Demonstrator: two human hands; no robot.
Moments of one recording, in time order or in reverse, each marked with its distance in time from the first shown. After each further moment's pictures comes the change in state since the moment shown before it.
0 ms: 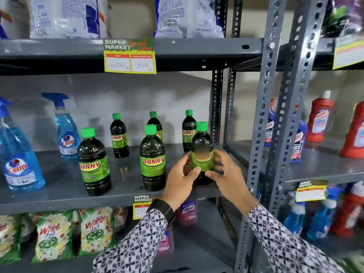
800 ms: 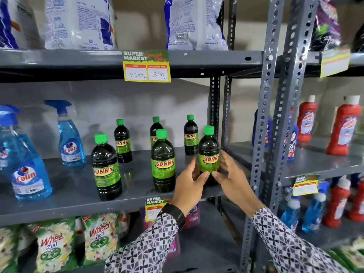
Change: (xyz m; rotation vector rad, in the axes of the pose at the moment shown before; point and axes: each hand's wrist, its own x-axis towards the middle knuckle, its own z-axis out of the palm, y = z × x) left_hand -0.021 0.009 -0.014 -0.019 -0.078 0.039; right_hand -0.024 -0.024 0.009 -0.056 0.030 0.035
